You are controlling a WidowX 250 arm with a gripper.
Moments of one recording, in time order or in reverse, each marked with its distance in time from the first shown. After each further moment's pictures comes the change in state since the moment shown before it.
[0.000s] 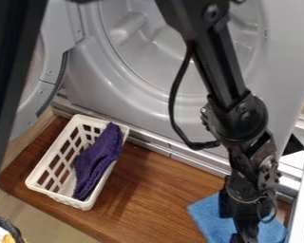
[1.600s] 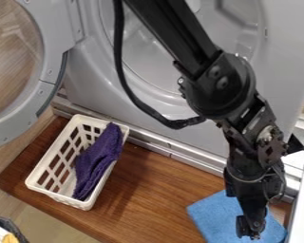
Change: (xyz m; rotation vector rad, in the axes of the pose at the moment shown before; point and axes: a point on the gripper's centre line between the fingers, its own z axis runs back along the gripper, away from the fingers) arm 0.020 -0.010 0.063 0.064 -0.181 -0.079
